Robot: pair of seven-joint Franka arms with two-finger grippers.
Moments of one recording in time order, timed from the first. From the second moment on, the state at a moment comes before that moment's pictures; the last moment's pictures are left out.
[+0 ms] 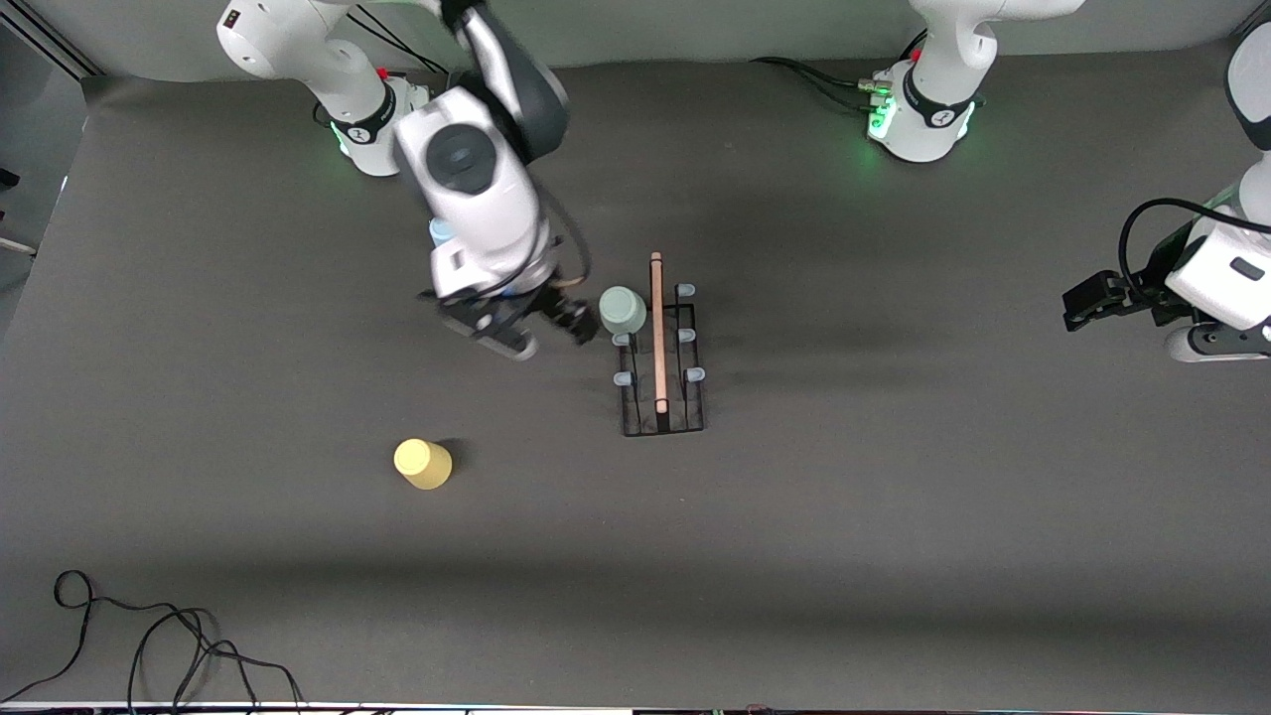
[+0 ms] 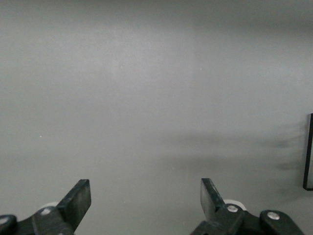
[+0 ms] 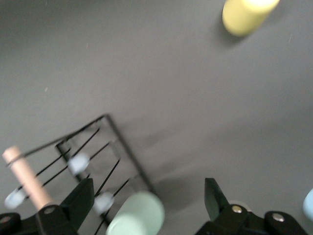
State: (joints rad) left arm -0.08 0.02 0.05 -1.71 0.03 1.74 -0.08; right arm 1.00 0.30 -0.46 -1.80 0.16 2.12 0.94
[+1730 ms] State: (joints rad) left arm -0.05 0.01 0.07 -1.71 0.04 1.71 0.02; right arm 0.67 0.65 -0.48 -1.80 0.39 2.40 0.18
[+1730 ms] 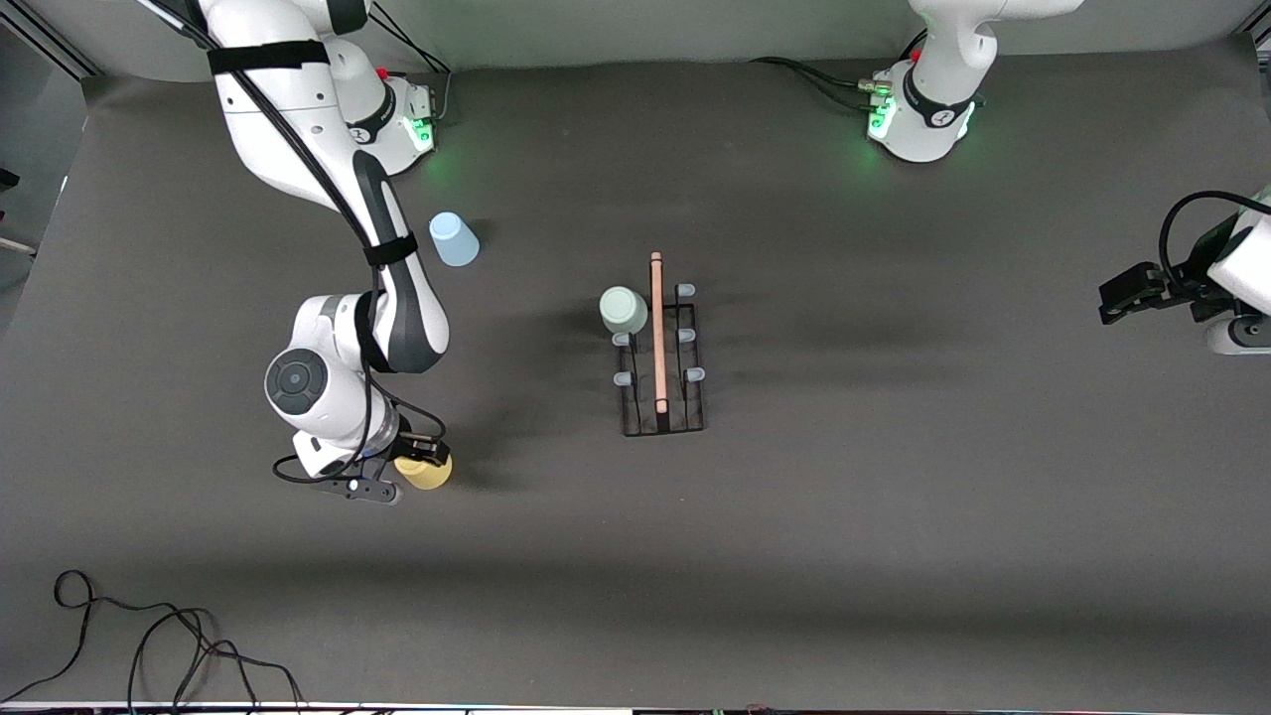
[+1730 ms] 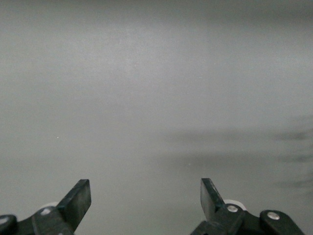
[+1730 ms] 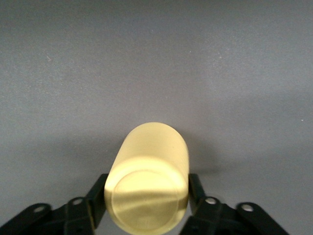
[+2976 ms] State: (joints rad) left arm -0.05 0.00 0.07 -1.70 -0.01 1.71 0.02; right arm 0.95 0.43 -0.46 -1.66 0.40 2.12 0.70
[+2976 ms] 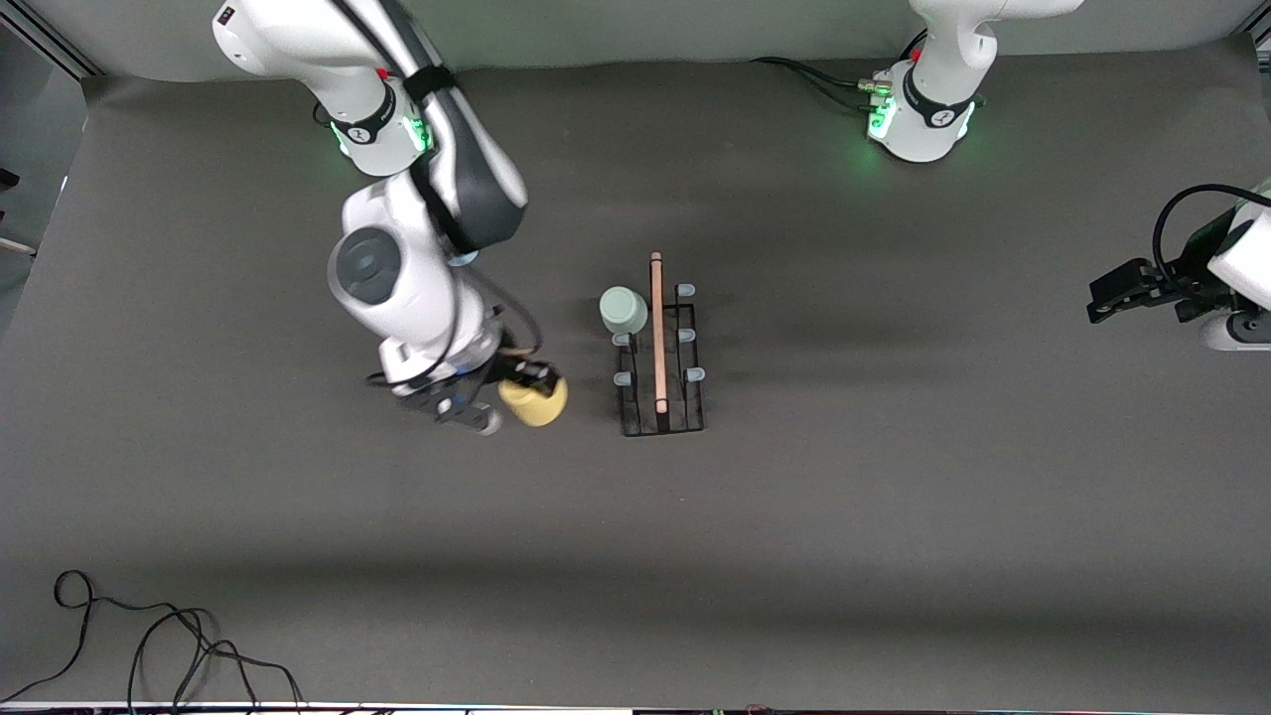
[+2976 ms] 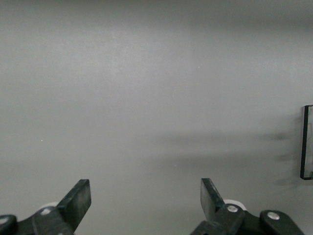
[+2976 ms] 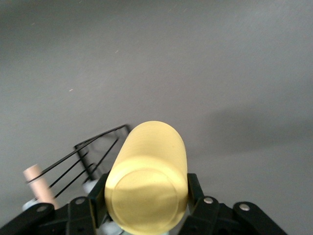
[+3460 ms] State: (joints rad) left arm -0.05 0.00 0.07 -1.70 -0.01 1.70 0.02; right arm 1.06 0.46 -0.46 -1.64 0.40 2.16 0.89
